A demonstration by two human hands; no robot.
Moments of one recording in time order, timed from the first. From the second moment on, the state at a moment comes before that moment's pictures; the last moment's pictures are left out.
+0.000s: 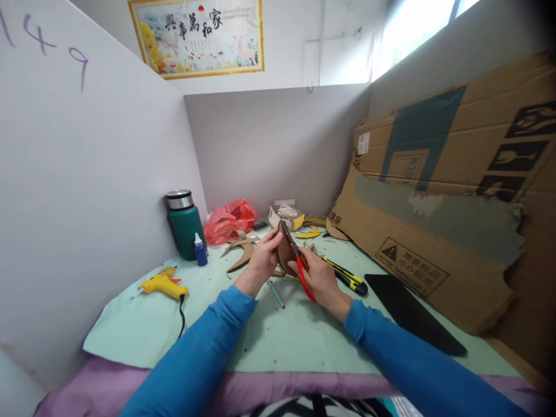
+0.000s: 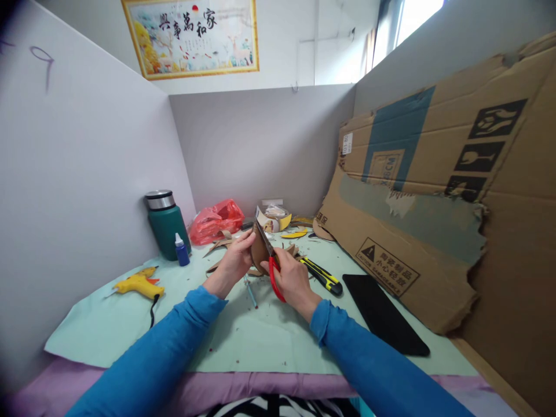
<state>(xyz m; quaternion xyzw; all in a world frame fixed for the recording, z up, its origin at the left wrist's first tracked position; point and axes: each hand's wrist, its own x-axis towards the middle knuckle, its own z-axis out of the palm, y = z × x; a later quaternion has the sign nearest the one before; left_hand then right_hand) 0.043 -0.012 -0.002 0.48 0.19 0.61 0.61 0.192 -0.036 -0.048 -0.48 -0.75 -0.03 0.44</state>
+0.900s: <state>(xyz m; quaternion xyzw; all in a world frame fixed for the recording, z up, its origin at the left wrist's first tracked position) 0.025 0.004 -0.003 0.65 0.26 0.60 0.37 0.202 -0.028 -0.042 -0.43 -0.77 -0.03 0.47</state>
